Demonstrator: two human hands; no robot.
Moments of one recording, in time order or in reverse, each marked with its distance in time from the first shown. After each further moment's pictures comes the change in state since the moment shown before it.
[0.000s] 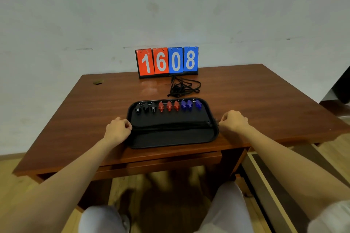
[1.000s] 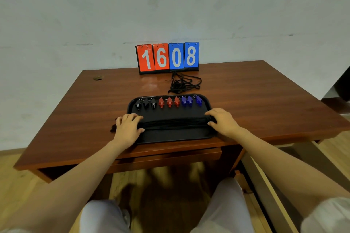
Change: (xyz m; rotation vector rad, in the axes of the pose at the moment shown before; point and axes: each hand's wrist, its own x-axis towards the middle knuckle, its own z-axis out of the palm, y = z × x) left_hand -0.011 0.014 0.031 0.151 0.142 0.251; right_hand 0.006 0.000 0.033 -0.125 0.017 -0.452
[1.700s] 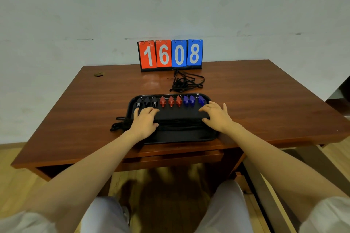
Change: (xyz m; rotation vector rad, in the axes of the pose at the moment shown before) left_hand 0.029 0.046 -0.008 -0.046 -0.124 0.090; right_hand 0.030 -0.026 -0.003 -0.061 -0.060 -0.010
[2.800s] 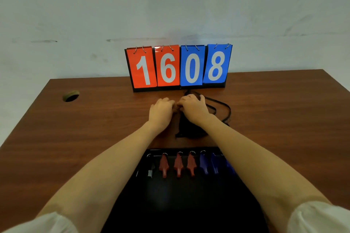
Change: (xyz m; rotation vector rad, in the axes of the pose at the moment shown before) left_hand 0.309 -0.033 0.026 -0.085 0.040 -0.056; right_hand 0.332 -0.020 0.024 -0.097 0.013 -0.148
